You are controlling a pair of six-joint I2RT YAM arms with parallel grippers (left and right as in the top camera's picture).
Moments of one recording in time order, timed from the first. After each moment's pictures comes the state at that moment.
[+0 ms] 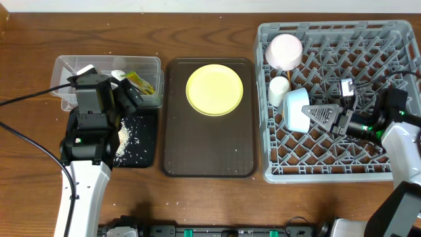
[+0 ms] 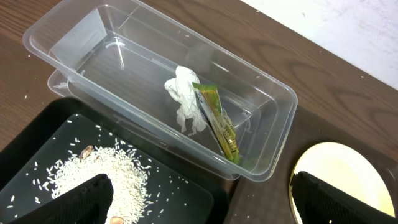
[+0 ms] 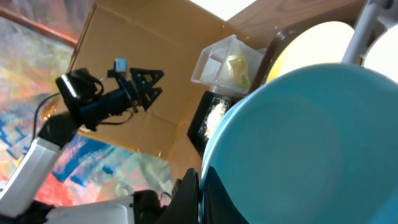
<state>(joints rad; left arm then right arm) 0.02 1.12 0.97 -0.58 -0.17 -0.47 -0.35 1.52 0.93 -0.85 -1.47 -0.33</state>
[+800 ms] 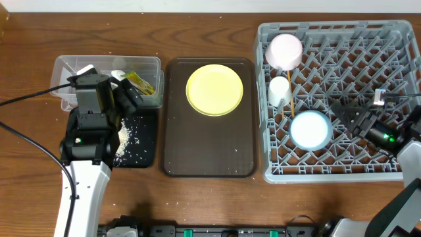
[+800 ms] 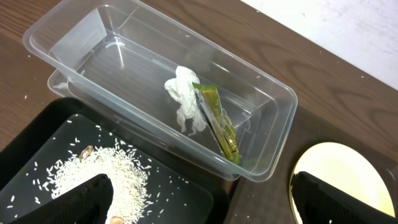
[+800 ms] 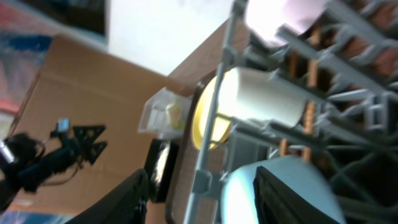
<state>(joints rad) 0.02 1.12 0.97 -0.58 -0.17 -0.47 -0.61 1.52 0.81 -0.40 -1.34 0.02</state>
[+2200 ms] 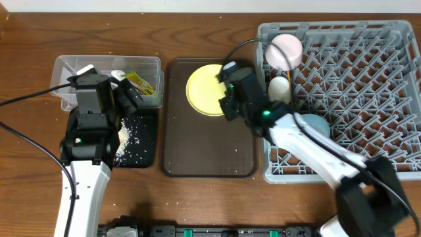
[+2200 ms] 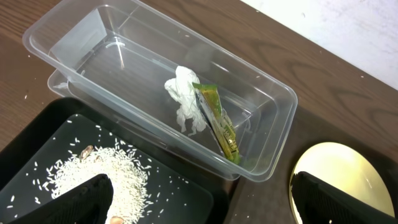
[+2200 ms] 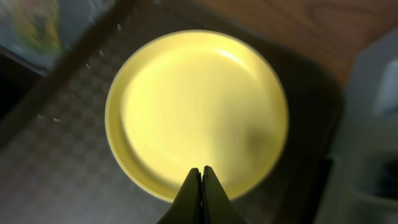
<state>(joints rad) 0.02 1.12 0.97 -0.58 -0.17 -0.47 0.63 1.74 1.13 -0.18 0.07 0.05</state>
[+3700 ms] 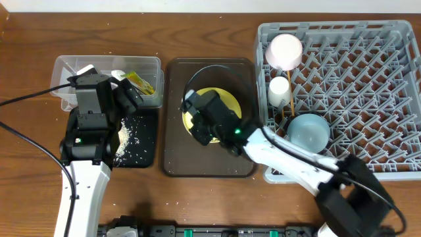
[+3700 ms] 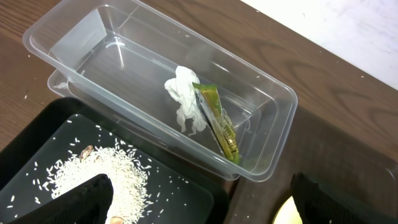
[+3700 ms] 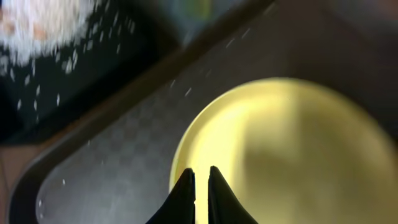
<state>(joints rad) 0.02 1.12 0.97 -0.58 -0.17 -0.47 0.83 1.76 1.14 -0.18 -0.03 0.01</state>
